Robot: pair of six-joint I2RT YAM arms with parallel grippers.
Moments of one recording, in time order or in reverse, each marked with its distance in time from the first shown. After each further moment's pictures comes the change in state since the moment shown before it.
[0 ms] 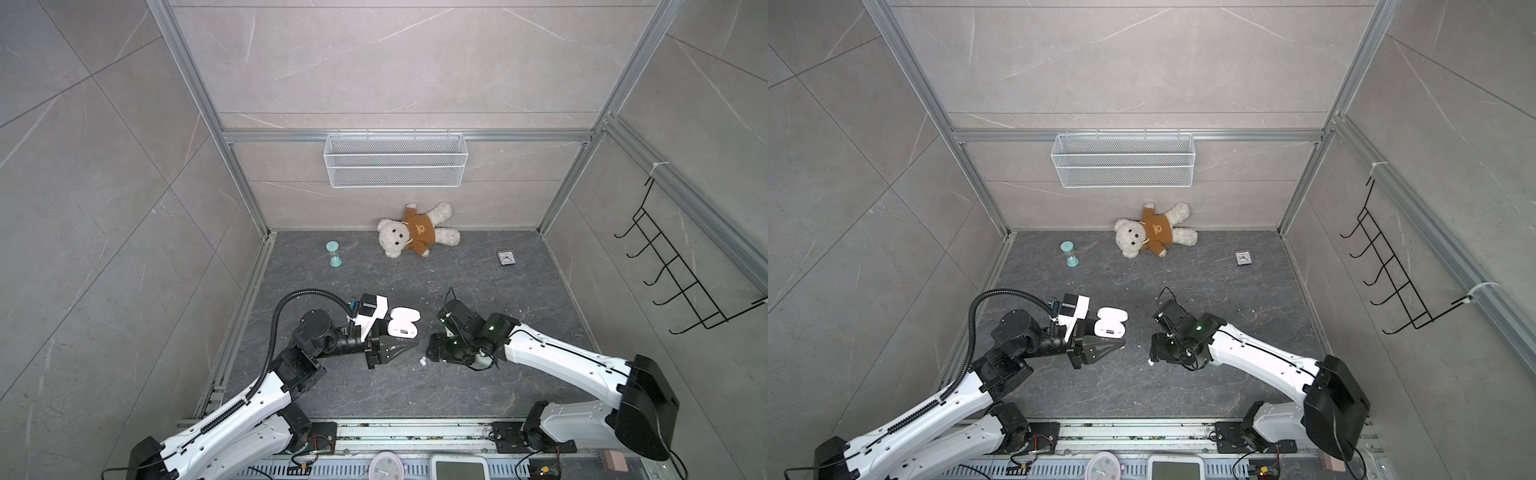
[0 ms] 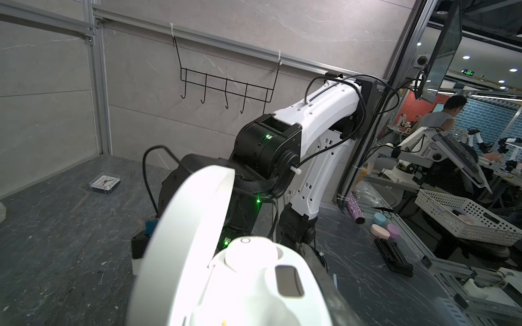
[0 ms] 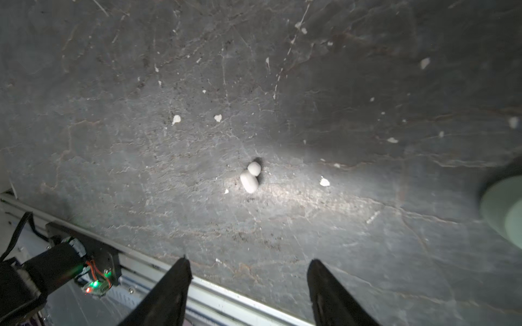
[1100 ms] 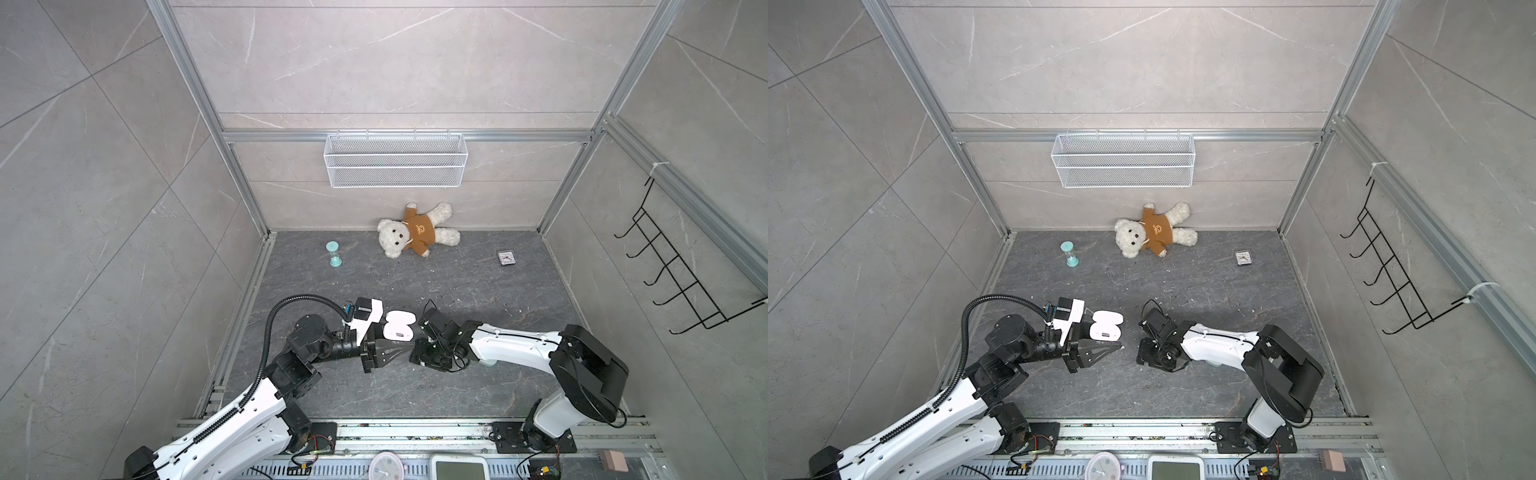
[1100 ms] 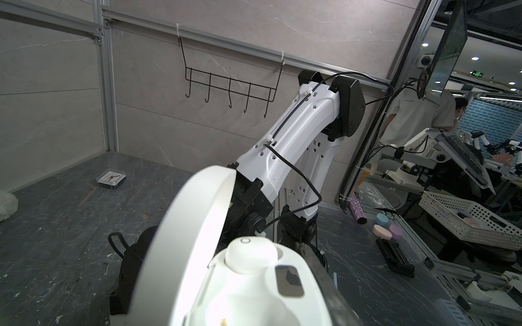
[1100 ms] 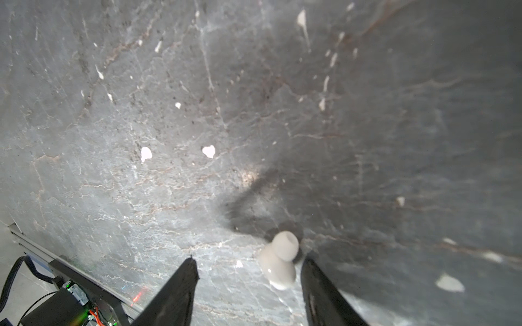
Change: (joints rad) left arm 0.000 -0.047 -0.016 -0.034 -0.018 0.001; right arm 0.018 0.241 -0.058 0.311 -0.072 0.133
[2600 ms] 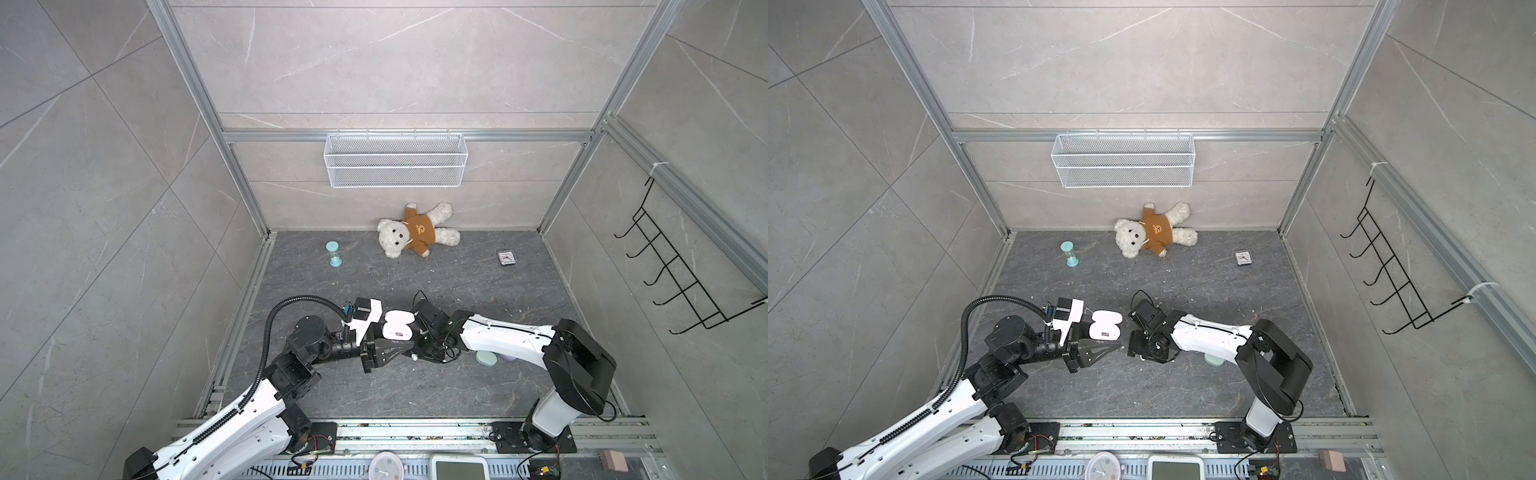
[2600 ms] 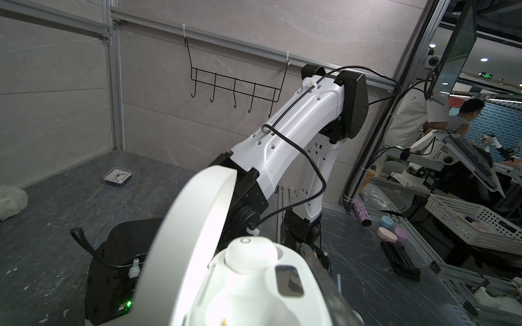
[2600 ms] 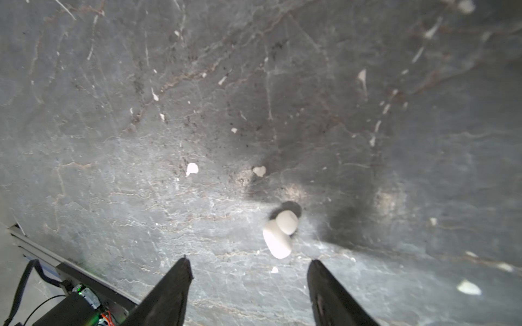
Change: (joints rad) left arm 0.000 -0.010 -0.011 0.000 -0.022 0.000; right arm 0.014 0.071 0.159 -0.113 0.031 -0.026
